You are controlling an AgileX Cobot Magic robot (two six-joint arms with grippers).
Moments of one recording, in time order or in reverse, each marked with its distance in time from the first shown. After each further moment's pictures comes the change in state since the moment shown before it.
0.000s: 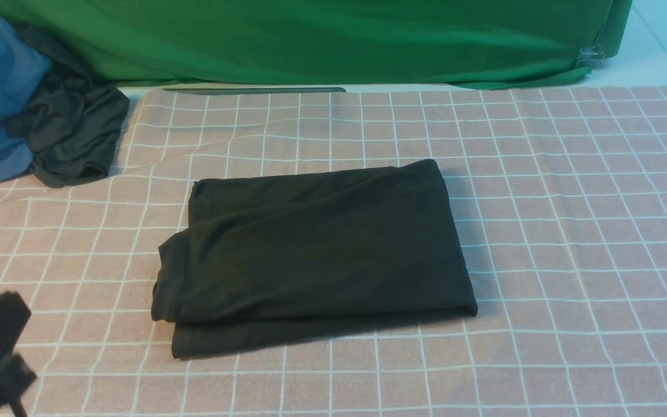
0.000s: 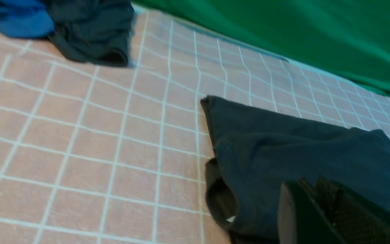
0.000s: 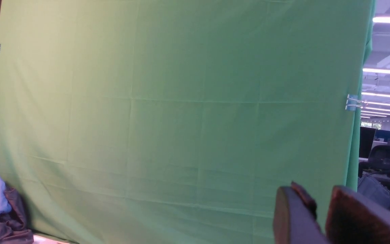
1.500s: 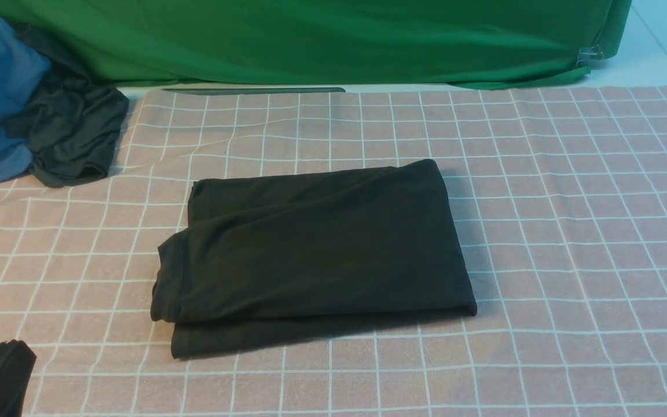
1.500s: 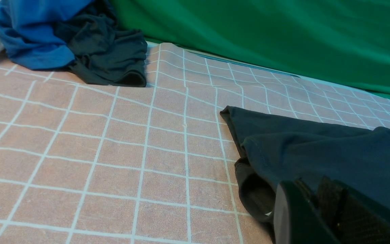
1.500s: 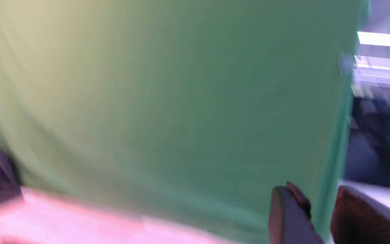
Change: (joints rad) right arm -0.067 -0.014 0.027 0.001 0.169 0.000; left arm 0.000 -0.237 0.218 0.082 -0.105 0.001
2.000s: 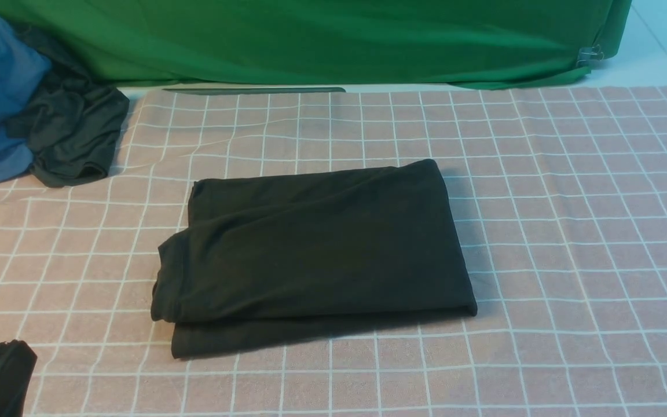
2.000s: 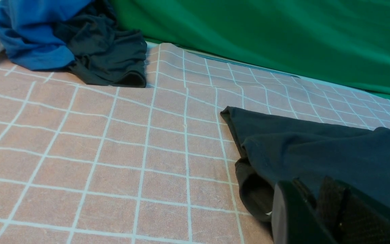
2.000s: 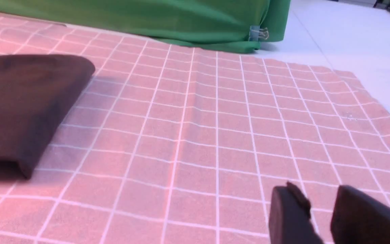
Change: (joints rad) right arm -0.202 -0.098 0.382 0.000 0.105 0.000; left arm 0.000 0.000 0.001 0.000 0.001 0.000
